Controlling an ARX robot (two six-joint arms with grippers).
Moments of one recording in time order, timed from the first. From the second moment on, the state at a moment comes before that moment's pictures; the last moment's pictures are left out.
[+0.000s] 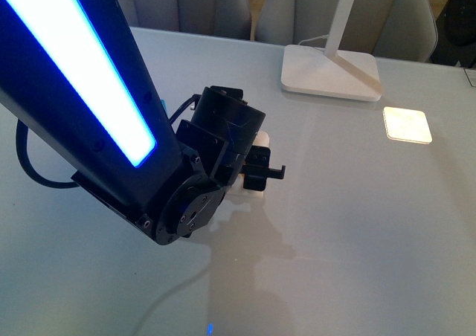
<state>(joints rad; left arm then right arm) -0.60 2.60 1.19 0.62 -0.26 -0.29 0.00 0.00 0.01 0.00 0.00 0.01</state>
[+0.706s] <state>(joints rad) -0.60 2.61 1.19 0.64 -0.27 -0.28 0.00 0.00 0.01 0.00 0.00 0.01</state>
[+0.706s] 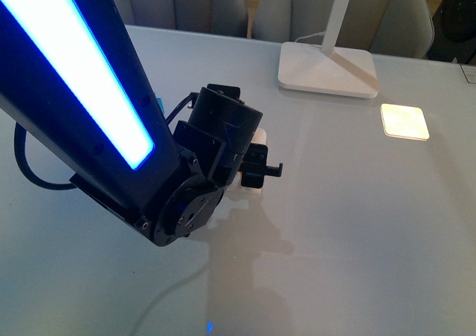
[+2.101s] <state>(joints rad) -0.36 1.84 0.46 0.89 -0.01 -0.32 0.00 0.00 0.01 0.00 0.00 0.01</state>
